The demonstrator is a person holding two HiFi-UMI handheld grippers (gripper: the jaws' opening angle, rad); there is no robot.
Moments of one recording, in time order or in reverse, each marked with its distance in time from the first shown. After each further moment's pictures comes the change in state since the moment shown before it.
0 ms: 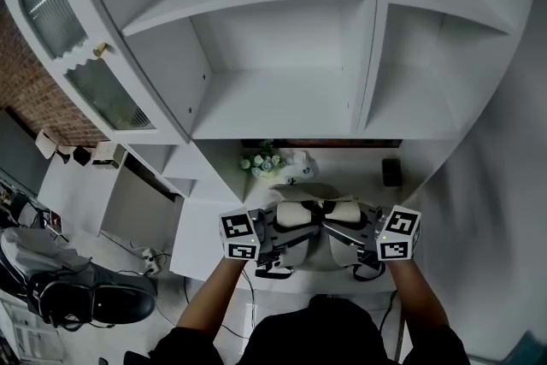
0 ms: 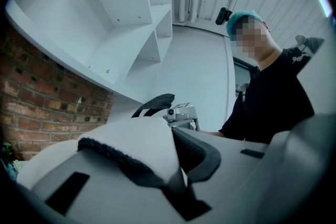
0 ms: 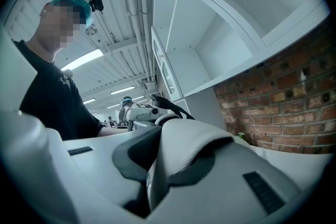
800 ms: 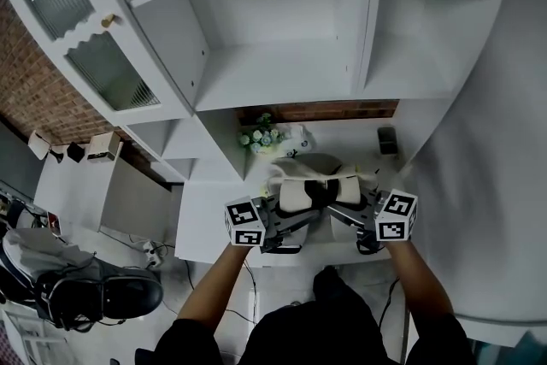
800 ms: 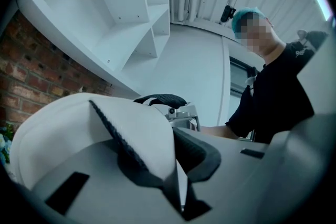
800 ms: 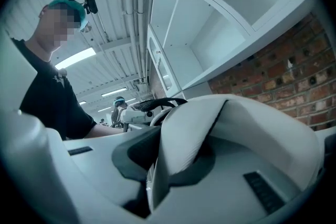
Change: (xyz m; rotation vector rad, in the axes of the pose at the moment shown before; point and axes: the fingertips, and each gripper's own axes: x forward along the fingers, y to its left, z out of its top) left arm -0.033 -0.036 -0.045 -0.021 0.016 -0.035; right arm 0.013 0.032 -0.046 0.047 -0.028 -0.103
